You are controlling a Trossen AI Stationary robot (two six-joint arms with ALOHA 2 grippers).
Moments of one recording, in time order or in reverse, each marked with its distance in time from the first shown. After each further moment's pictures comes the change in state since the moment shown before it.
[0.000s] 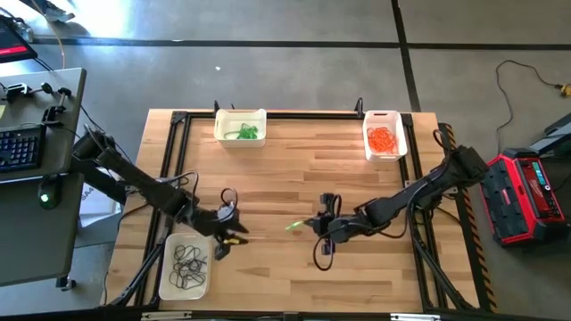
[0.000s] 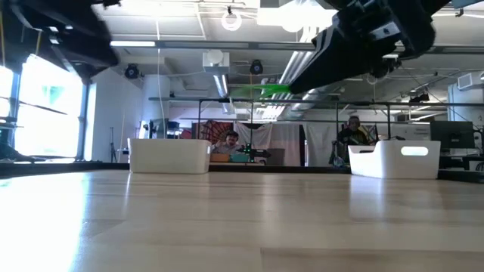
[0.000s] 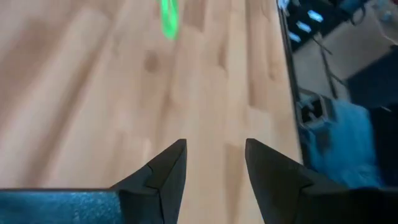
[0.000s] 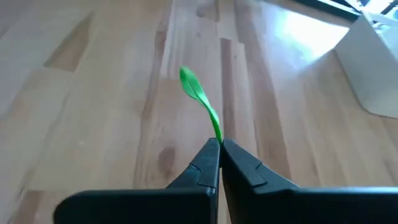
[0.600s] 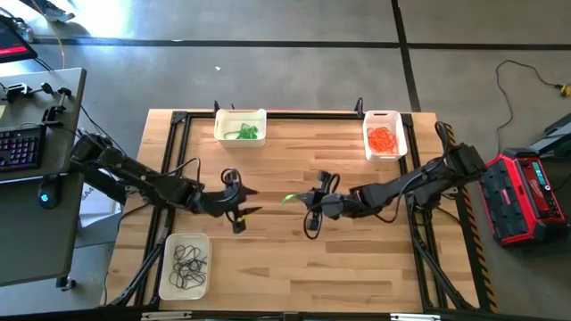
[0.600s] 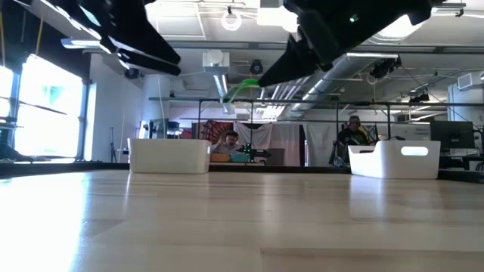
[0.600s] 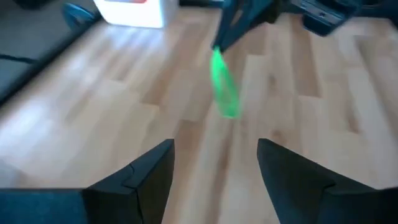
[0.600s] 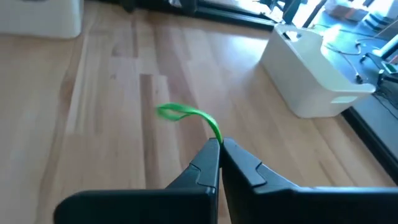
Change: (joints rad) left arm 0.172 0.000 0.000 0.073 -0.321 0.405; right arm -0.161 0.000 0.000 0.152 0.070 -0.023
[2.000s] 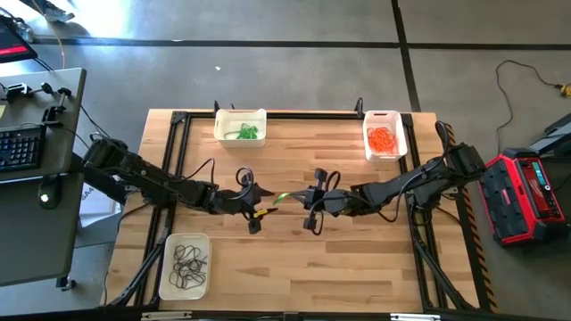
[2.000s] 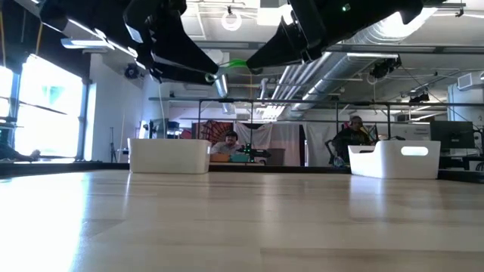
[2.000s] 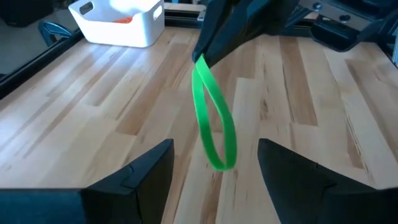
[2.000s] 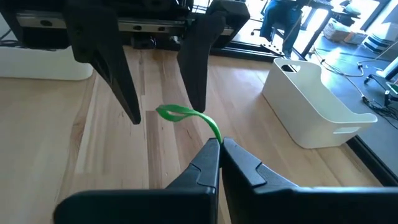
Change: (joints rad) left arm 0.074 0.206 0.000 0.336 0.082 0.084; right arm -0.016 0.000 0.000 0.148 -0.032 -0.052
